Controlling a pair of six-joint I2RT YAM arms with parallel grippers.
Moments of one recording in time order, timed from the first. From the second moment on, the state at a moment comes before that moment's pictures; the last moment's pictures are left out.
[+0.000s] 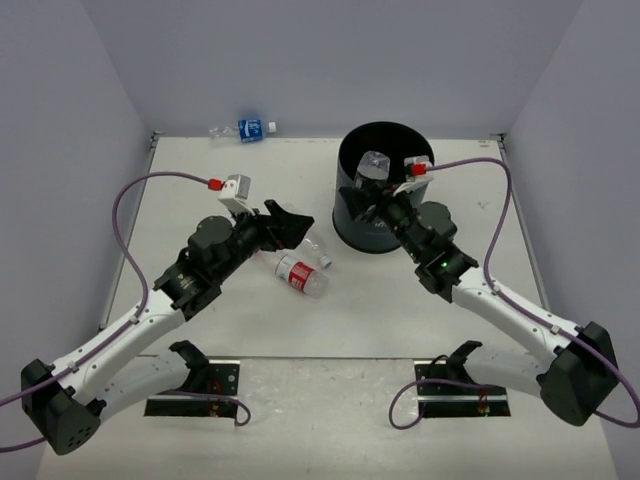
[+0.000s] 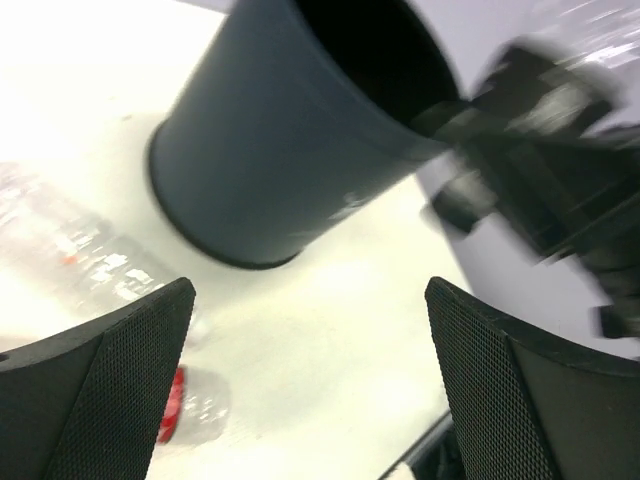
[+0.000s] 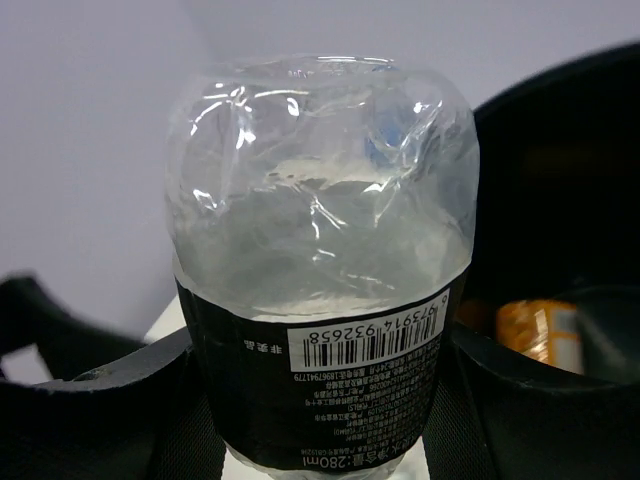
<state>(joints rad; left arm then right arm) -0.69 0.91 0.76 0.00 -0.08 -0.68 0.66 1.12 0.80 0.41 0.11 0.46</state>
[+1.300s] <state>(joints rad) -0.67 1.05 0.77 -0.49 -0.47 -1.00 0.51 1.07 1.11 -0.13 0.44 0.33</state>
